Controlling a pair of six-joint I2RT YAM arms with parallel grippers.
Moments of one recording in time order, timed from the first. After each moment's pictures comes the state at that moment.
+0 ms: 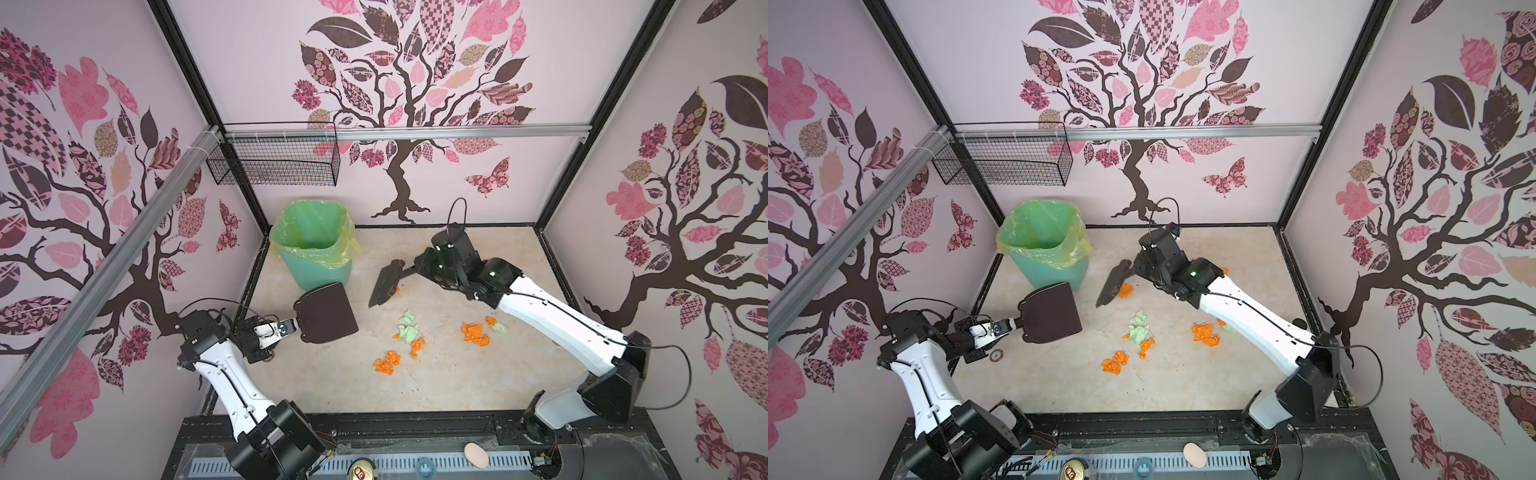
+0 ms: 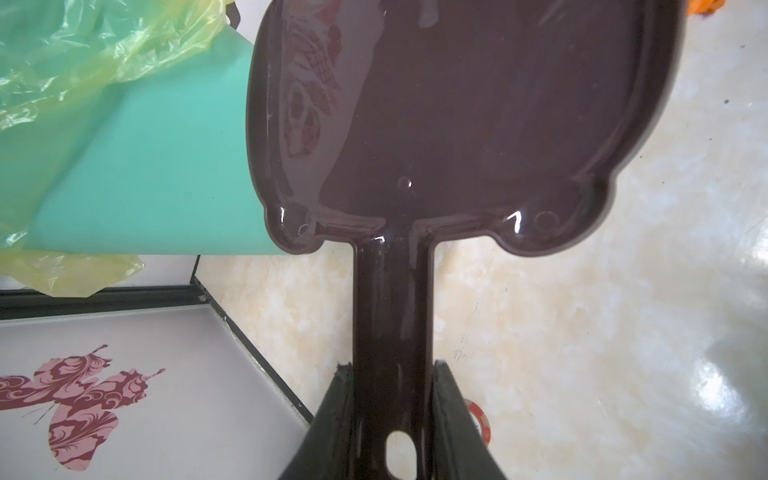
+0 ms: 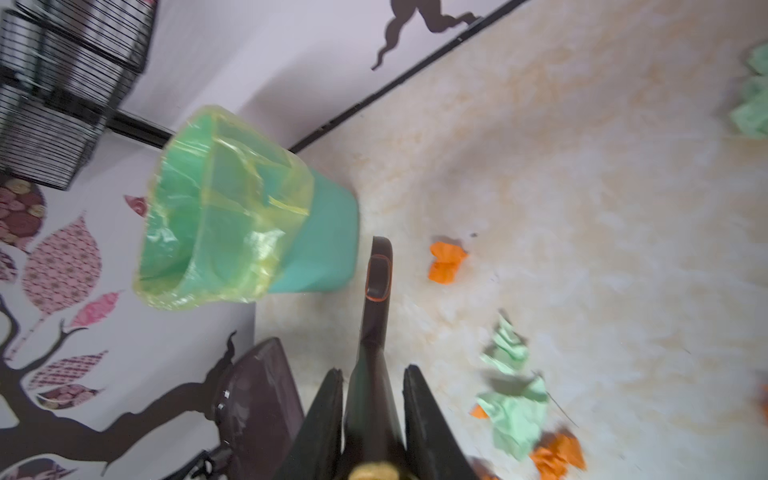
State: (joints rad) left arm 0.79 1.02 0.88 -1.15 0.76 2.06; right arm 0.76 1.59 1.59 -0.58 0.20 1.00
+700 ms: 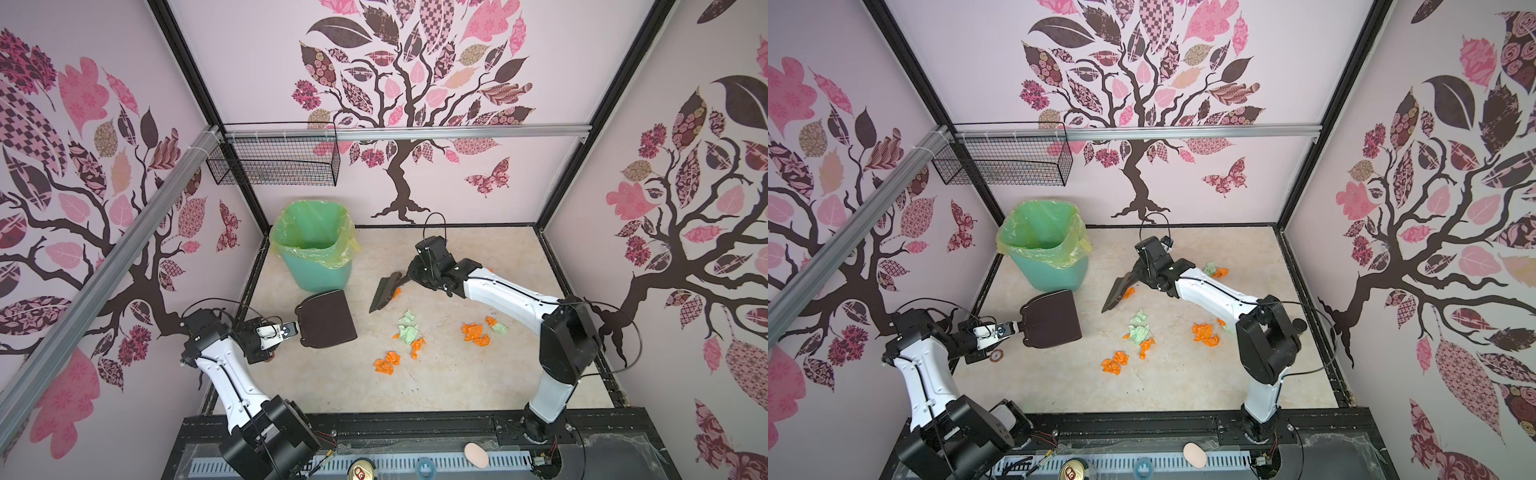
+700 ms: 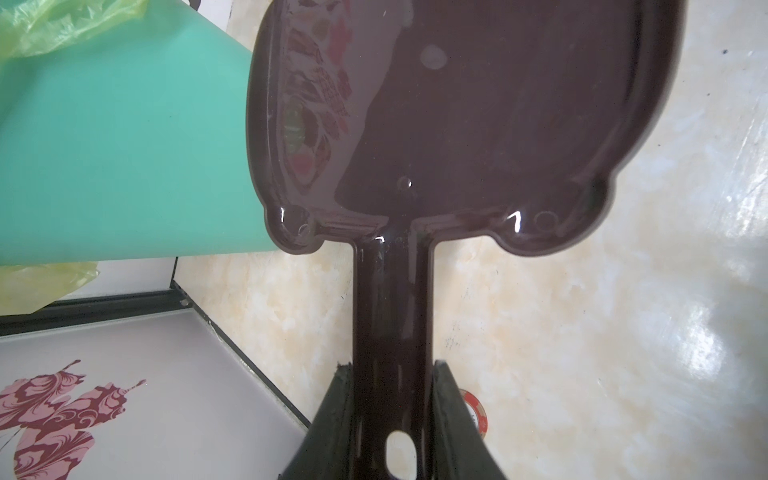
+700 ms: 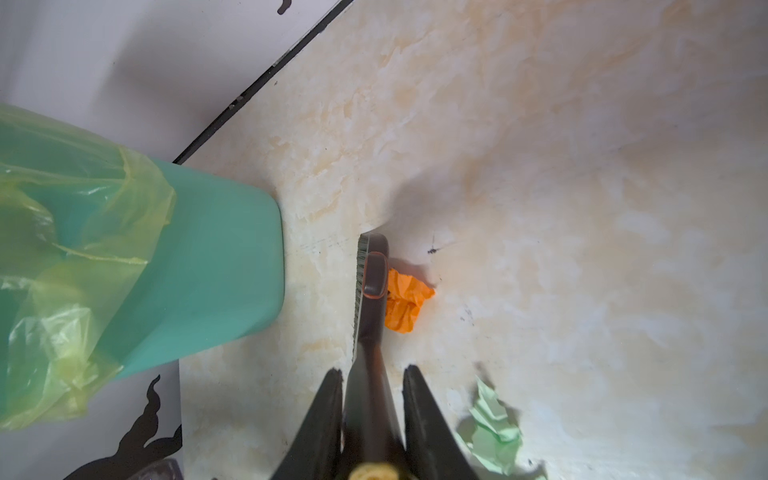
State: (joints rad) left arm 0.77 1.05 0.86 -1.11 0.70 2.09; right arm 0.66 1.73 1.36 -0.39 0.11 1.02
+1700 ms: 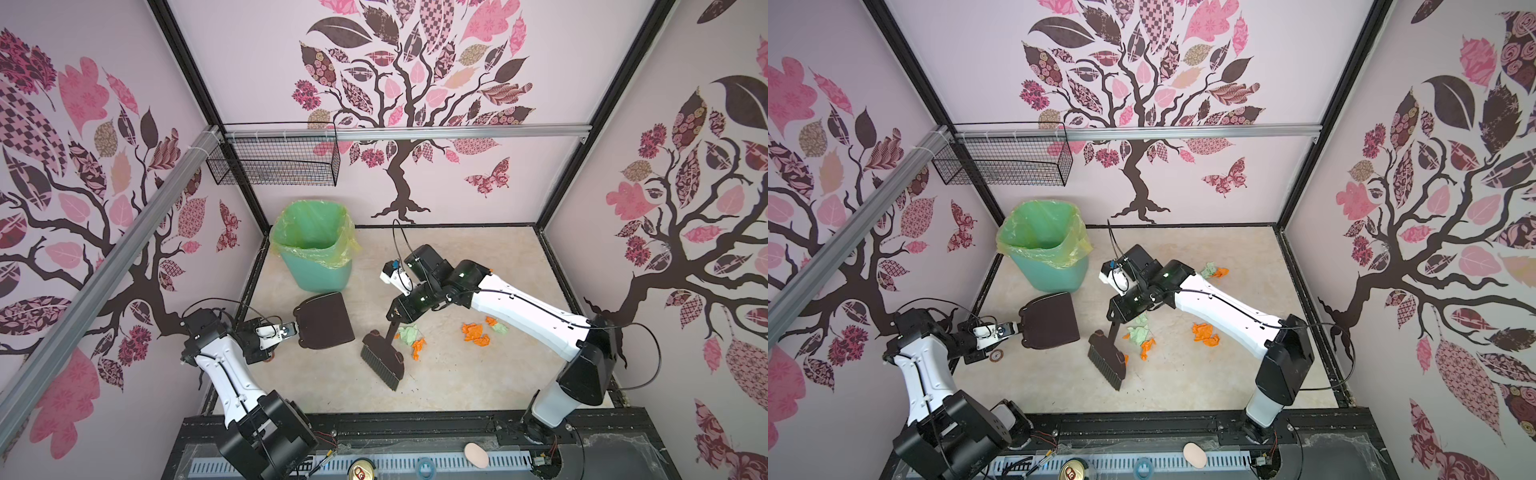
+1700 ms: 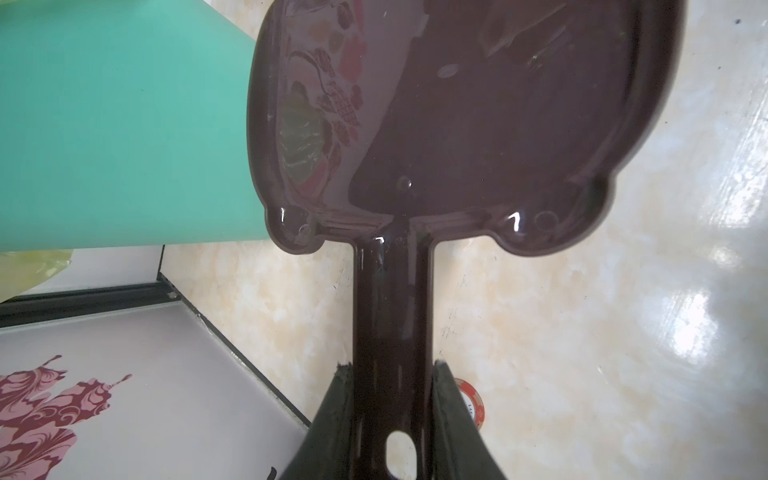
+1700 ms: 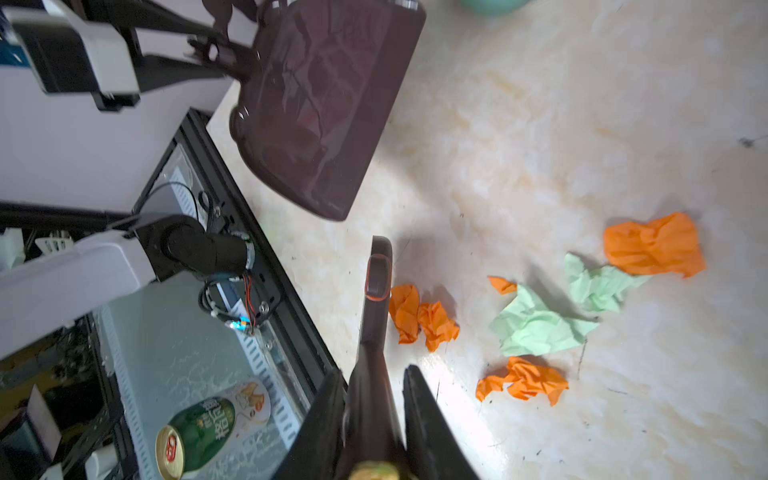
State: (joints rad) left arm 0.77 1.08 0.85 -1.09 0.67 2.09; right arm 0.85 1.65 1.54 -0.86 -0.42 0.22
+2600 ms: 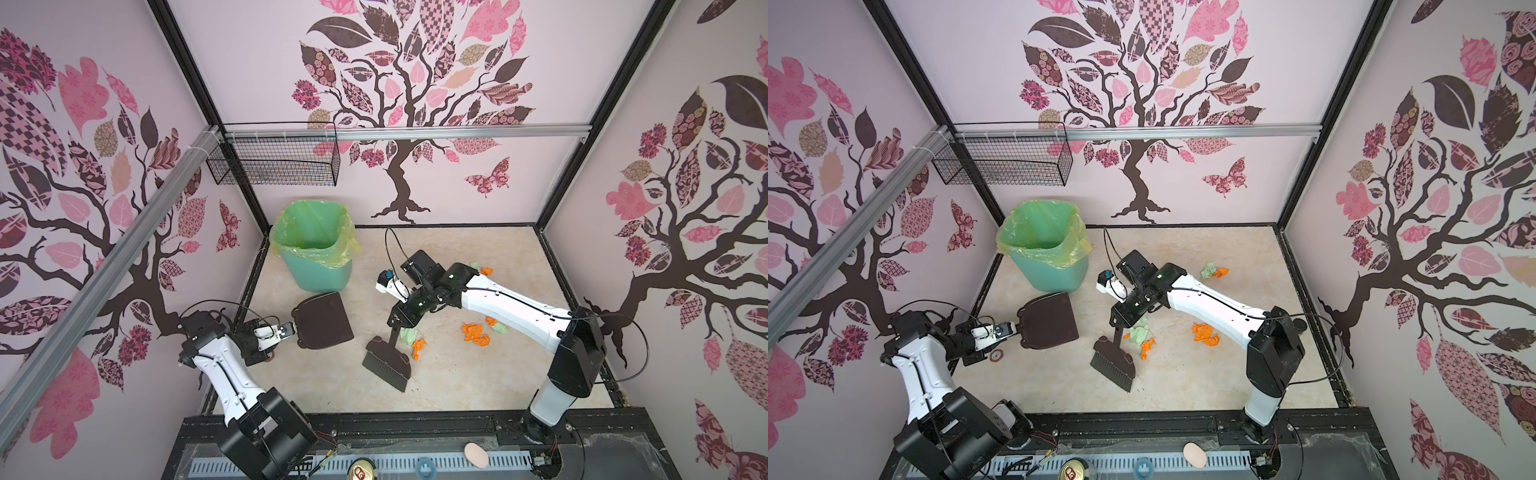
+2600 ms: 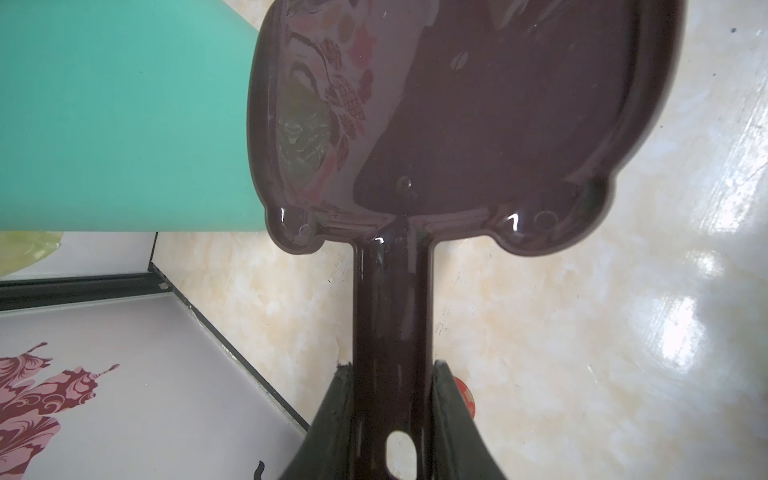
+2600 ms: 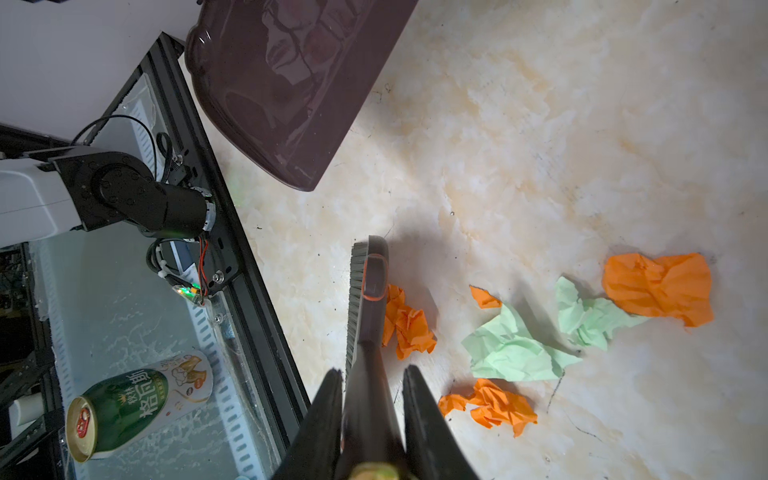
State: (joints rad) left arm 0.80 1.09 0.85 -1.10 0.68 2.09; right arm 0.83 1.72 1.51 -0.83 -0.41 0.00
